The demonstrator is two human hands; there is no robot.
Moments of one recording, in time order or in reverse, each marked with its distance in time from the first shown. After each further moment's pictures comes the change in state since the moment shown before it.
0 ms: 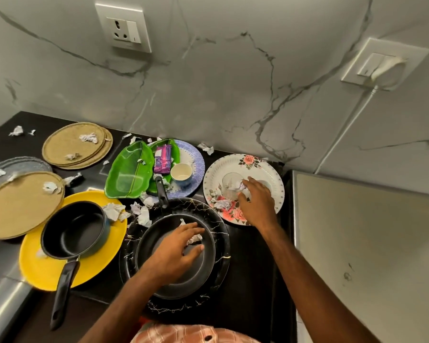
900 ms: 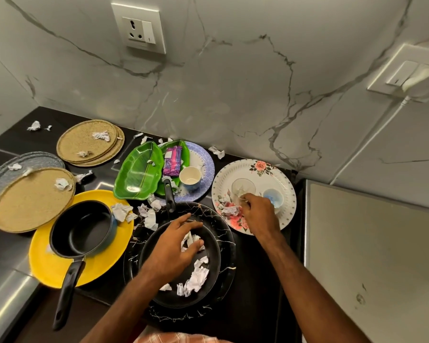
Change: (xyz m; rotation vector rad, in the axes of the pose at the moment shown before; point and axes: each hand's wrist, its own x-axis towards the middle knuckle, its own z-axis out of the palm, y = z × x) left_hand 0.010 0.008 -0.015 -0.014 0.199 -0.084; right_hand 0.020 -0.001 0.022 -0.095 -0.012 -0.070
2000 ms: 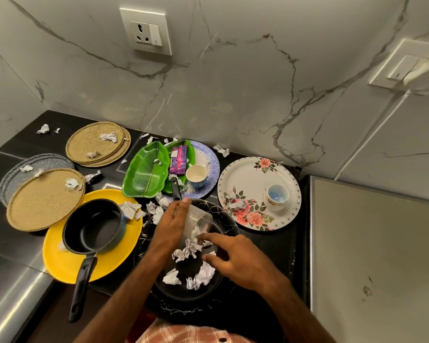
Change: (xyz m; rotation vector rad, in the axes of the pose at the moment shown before) left_hand 0.014 0.013 -0.021 -0.667 0.150 -0.315; right_hand -0.123 -0.066 -0.022 0.116 -0.525 -0.328
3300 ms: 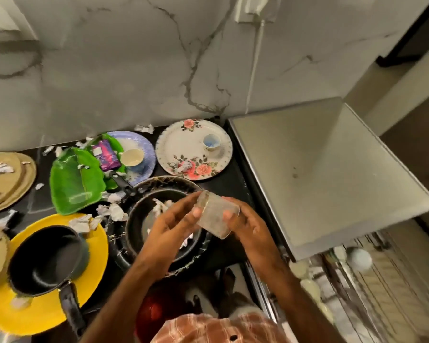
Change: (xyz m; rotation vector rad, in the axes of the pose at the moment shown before) left_hand -0.088 0.004 -0.018 -0.067 -0.842 0.017; right_hand -0.123 -0.077 0.086 0.970 0.932 0.264
